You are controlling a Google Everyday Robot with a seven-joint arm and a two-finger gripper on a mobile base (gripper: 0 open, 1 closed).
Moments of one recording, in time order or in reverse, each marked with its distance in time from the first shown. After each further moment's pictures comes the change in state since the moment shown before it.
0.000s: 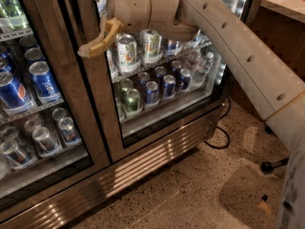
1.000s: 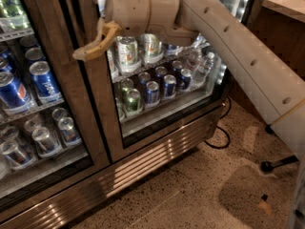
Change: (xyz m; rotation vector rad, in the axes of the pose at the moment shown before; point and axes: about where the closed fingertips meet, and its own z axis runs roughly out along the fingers) arm -0.010 0.012 0.011 0.004 -0.027 -0.010
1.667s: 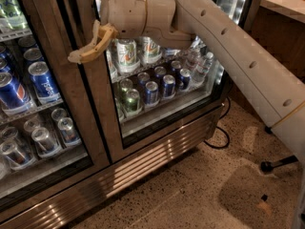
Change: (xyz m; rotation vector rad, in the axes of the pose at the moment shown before) arm -0.002 0.006 0.005 0.004 -0.020 -0.007
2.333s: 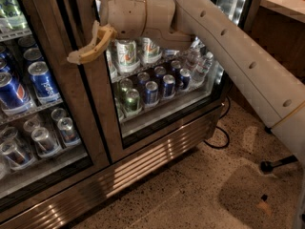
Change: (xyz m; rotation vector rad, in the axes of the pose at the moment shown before) arm 0.000 0.002 0.001 -0.001 -0.006 0.007
